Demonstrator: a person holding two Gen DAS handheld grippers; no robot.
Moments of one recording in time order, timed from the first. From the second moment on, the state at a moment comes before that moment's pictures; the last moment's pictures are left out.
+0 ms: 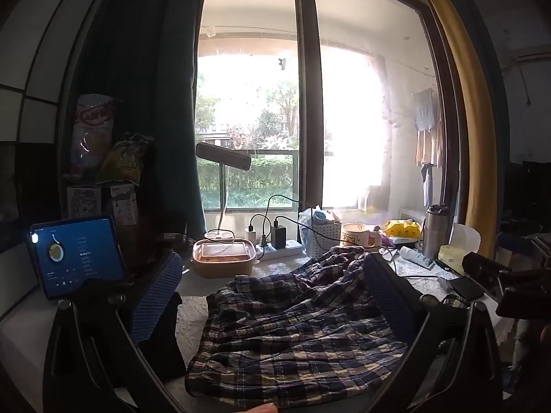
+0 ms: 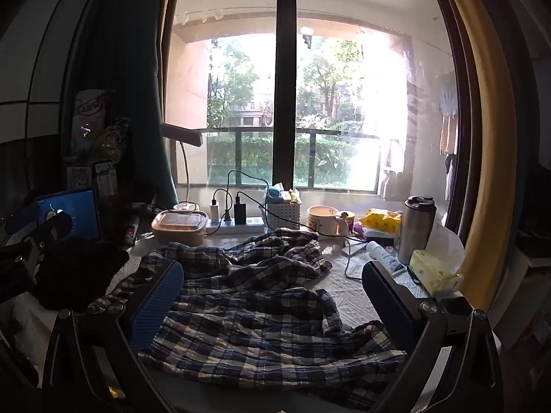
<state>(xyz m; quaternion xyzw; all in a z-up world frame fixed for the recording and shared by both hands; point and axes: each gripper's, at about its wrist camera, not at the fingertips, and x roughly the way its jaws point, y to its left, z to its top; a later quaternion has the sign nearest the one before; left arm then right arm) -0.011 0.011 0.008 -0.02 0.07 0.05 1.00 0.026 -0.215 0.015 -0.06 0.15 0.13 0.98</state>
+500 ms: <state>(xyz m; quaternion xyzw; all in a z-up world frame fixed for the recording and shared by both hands) -0.005 0.027 -0.006 -0.05 0.13 0.08 0.99 0.026 -0.212 0.019 -0.07 0.15 0.13 0.98</state>
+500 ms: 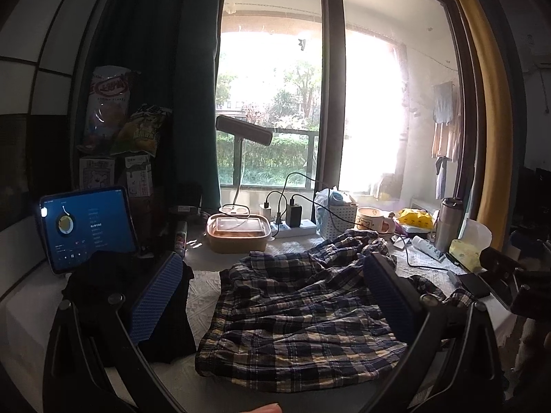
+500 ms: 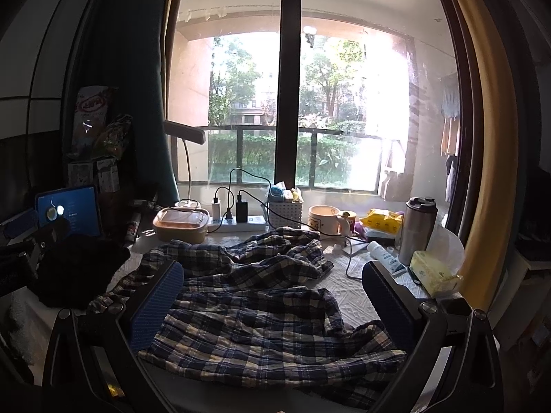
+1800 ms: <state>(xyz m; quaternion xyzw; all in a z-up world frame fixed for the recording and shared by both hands) 0.001 0.046 -0.002 -0.08 0.18 0.10 0.98 0.025 -0.203 0.027 -0.08 0.16 0.13 0.97</state>
